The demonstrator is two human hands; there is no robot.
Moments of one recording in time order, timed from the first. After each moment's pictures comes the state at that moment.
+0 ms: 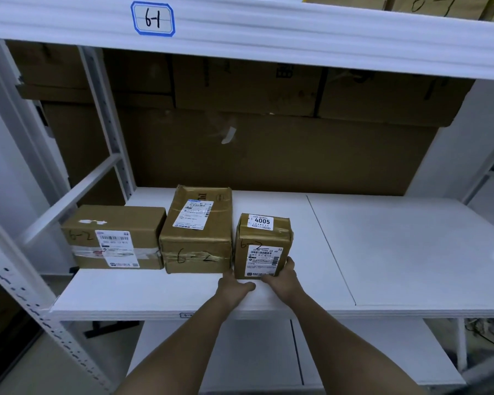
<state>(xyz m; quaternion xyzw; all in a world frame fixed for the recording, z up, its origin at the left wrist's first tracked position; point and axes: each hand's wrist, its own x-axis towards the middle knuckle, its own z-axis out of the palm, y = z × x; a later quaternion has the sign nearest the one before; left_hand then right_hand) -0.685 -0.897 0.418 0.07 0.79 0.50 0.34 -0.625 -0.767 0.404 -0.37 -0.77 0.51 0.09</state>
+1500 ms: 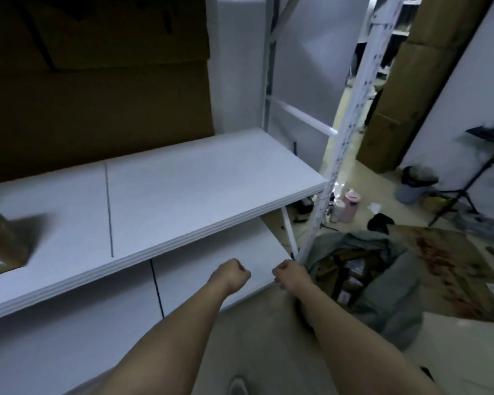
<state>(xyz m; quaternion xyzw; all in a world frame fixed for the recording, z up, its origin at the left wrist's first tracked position) -0.269 -0.562 0.388 0.40 0.81 0.18 0.38 -0.129 -0.474 0.366 -0.57 -0.68 0.46 0.03</state>
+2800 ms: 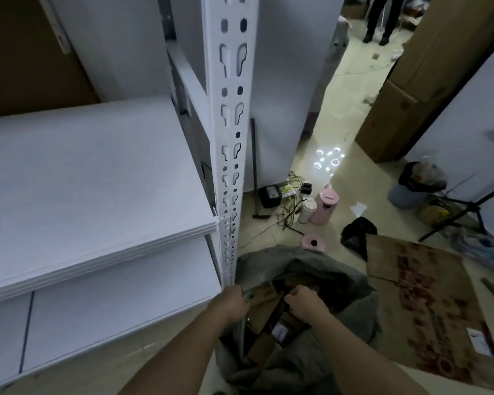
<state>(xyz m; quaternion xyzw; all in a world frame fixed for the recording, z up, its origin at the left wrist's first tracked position) -0.073 -0.137 0.258 0.40 0.78 0.07 0.47 0.082 -0.022 0.217 -0.58 -0.68 0.41 -0.16</state>
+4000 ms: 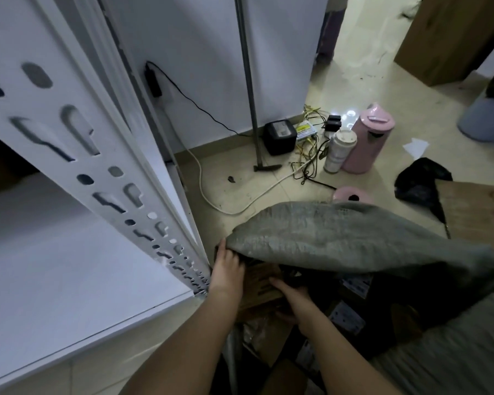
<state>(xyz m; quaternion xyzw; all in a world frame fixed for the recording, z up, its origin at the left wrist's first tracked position) -0.114 0.014 -0.199 0.62 0.67 -0.41 0.03 0.032 0.068 -0.257 -0.63 -0.31 0.71 0.04</state>
